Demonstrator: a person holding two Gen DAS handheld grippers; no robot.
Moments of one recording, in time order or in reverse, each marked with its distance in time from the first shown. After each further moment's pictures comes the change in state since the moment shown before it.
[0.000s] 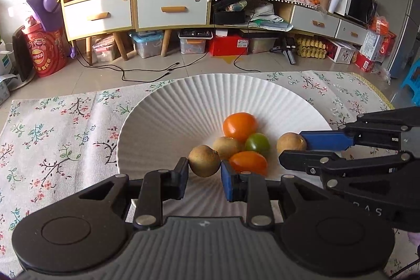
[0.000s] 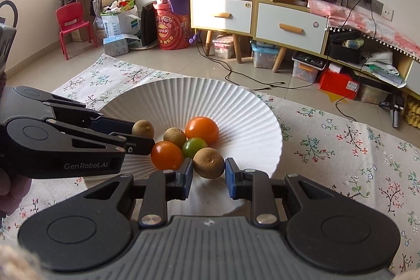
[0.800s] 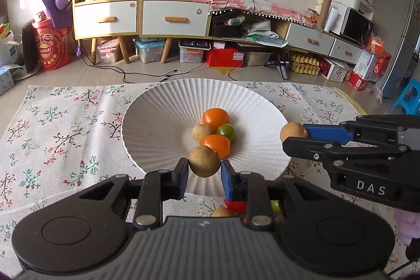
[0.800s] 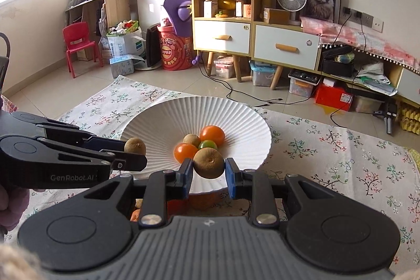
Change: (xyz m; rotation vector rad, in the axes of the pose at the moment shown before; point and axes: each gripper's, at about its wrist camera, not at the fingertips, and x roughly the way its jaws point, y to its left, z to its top) left arm -0.046 -0.010 -0.019 -0.078 -0.048 -0.023; right arm -0.047 0.003 -0.008 0.022 -0.089 0.006
